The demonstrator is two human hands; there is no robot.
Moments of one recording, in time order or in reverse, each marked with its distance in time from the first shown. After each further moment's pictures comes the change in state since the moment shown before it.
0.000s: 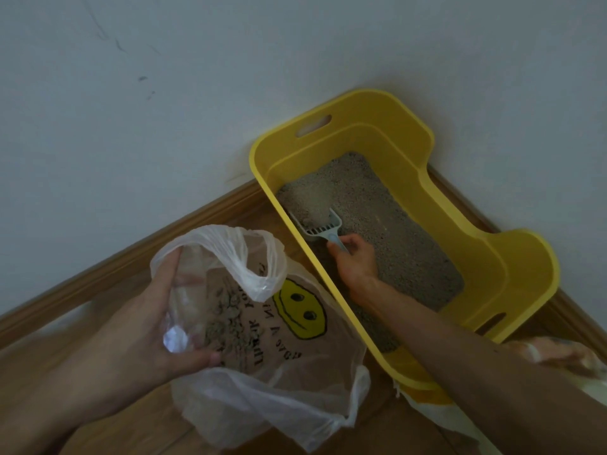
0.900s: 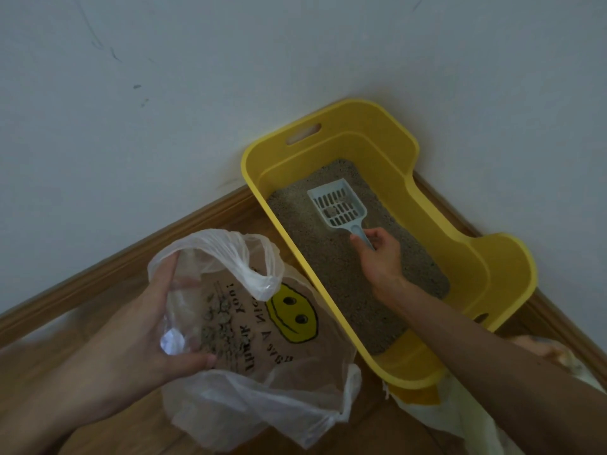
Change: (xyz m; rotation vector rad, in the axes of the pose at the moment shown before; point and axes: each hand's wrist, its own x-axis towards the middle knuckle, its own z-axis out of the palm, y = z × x) left_hand 0.005 -0.017 0.000 0.053 0.004 0.104; right_hand -0.001 -0.009 -0.054 0.062 0.077 -0.171
